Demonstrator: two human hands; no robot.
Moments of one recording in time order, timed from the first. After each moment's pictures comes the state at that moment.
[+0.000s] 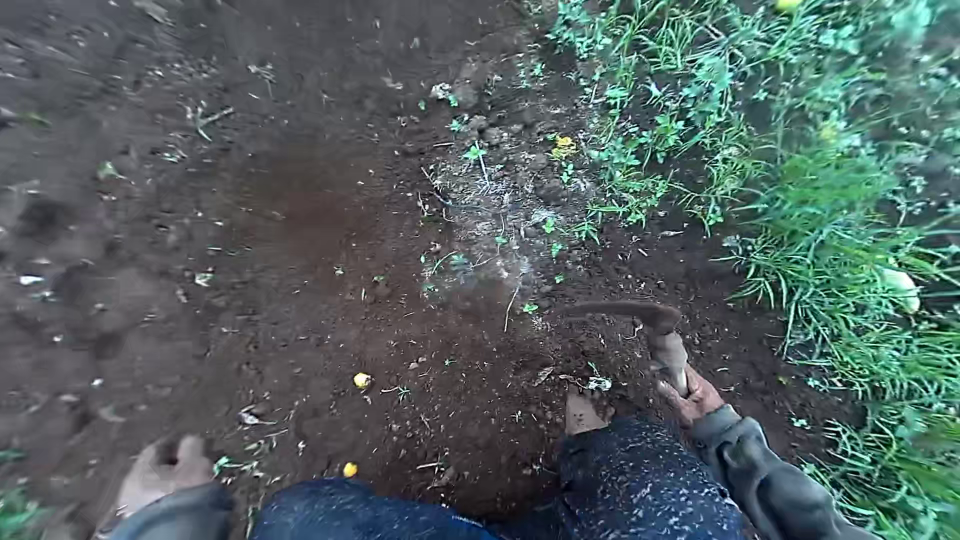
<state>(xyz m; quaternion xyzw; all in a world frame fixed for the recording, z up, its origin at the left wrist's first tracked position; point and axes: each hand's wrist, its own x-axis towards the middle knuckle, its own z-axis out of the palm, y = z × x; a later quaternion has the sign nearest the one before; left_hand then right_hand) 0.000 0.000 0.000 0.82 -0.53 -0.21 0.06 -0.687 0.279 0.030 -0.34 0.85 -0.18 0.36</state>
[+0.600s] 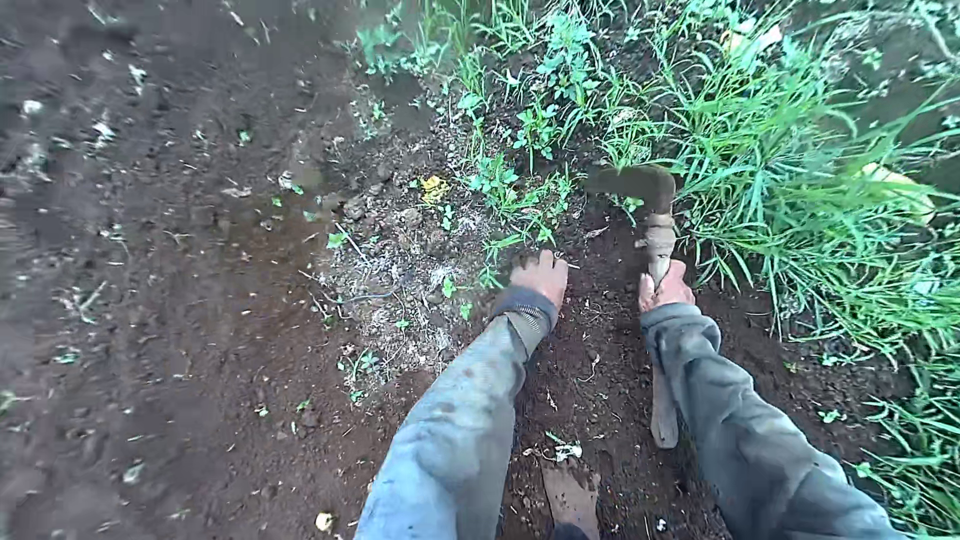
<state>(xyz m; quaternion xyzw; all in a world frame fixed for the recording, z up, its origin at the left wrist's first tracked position) -0.742 -0.024 -0.014 0.23 -0.92 -0.21 -0.23 -0.857 0.150 -0.036 -0.06 0.96 -0.11 0.24</state>
